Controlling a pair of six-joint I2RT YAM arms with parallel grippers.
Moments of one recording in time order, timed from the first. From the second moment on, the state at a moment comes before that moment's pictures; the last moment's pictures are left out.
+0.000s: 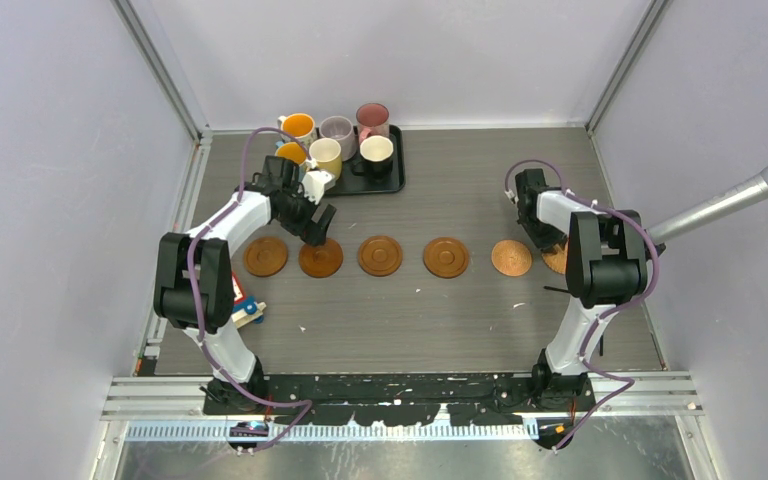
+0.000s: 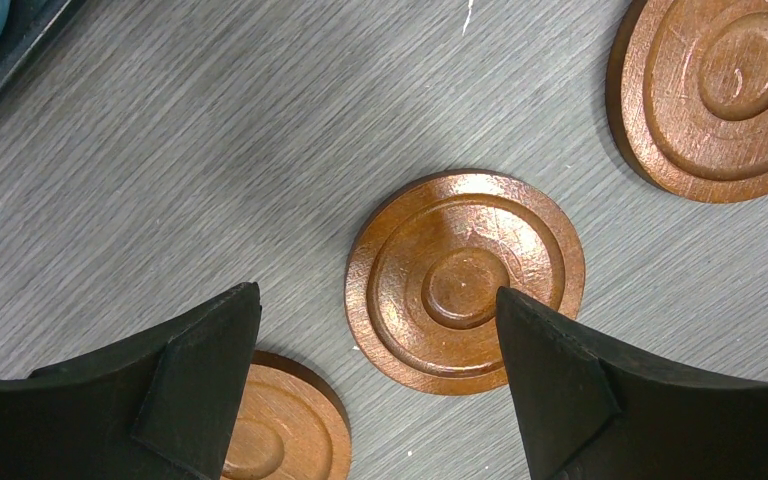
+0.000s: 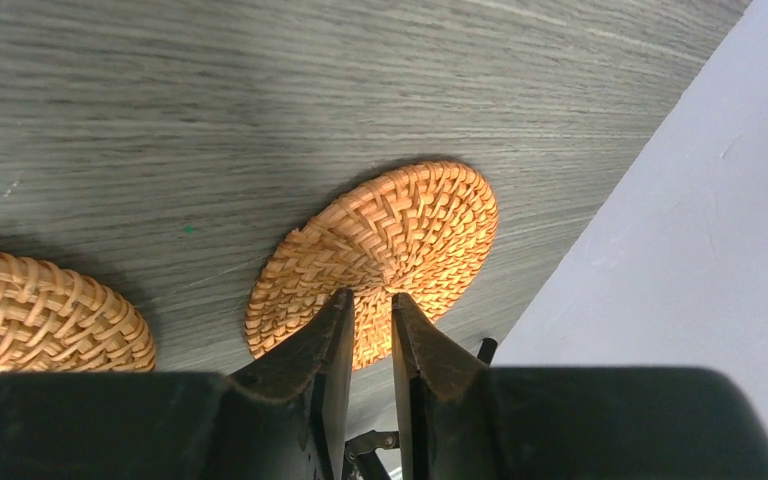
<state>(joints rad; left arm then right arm) -0.17 1.73 1.21 -0.54 0.32 0.43 0.02 1.87 1.15 -0.58 0.52 -0.40</state>
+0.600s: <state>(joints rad) -0.17 1.73 1.21 -0.54 0.32 0.42 0.04 1.82 1.20 -0.63 0.50 -0.39</state>
